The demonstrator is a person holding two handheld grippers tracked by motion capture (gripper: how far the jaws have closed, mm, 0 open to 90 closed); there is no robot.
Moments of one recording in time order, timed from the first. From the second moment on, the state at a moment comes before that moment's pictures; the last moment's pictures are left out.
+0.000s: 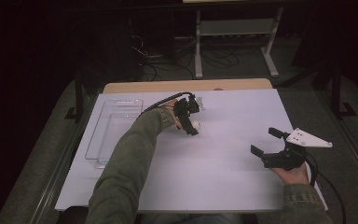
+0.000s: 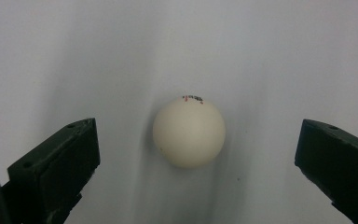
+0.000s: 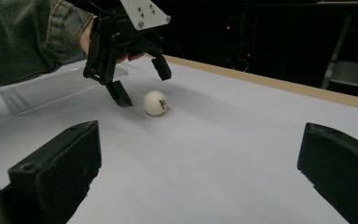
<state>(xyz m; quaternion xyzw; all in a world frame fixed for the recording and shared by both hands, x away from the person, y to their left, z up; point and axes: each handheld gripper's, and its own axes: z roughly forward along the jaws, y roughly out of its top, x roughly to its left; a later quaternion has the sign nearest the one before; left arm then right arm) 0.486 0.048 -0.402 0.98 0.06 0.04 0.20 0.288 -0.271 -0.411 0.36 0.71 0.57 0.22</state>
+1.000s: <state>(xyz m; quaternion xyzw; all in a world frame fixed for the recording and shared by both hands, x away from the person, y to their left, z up) 0.492 0.046 -0.411 0.98 0.05 0.04 0.19 0.288 -0.272 -0.411 0.36 0.70 0.57 0.22</state>
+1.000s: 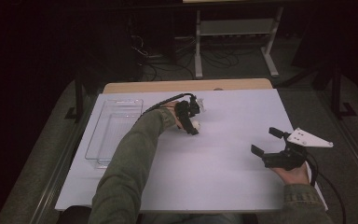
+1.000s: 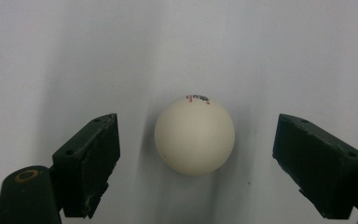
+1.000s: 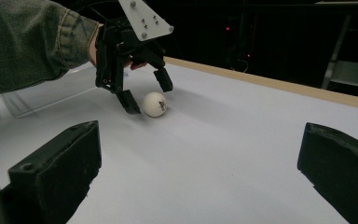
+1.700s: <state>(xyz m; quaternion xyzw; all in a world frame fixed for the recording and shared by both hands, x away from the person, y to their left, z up) 0.493 0.046 -0.411 0.98 0.05 0.04 0.19 0.288 -0.272 -0.411 0.36 0.70 0.57 0.22</state>
